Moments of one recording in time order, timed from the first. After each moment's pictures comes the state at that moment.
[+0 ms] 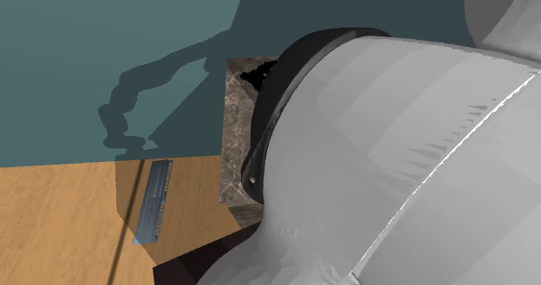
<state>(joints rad) -0.40 0.35 -1.02 -1.51 0.23 1.58 -1.18</state>
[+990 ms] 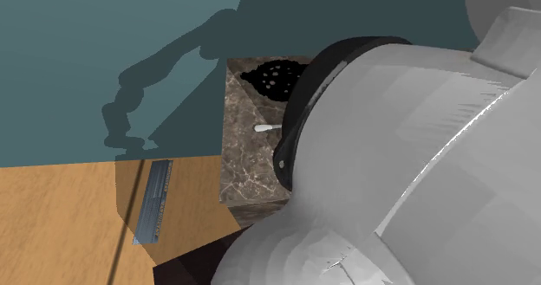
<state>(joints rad) -0.50 0.41 -1.01 -1.23 0.27 1.35 -1.20</state>
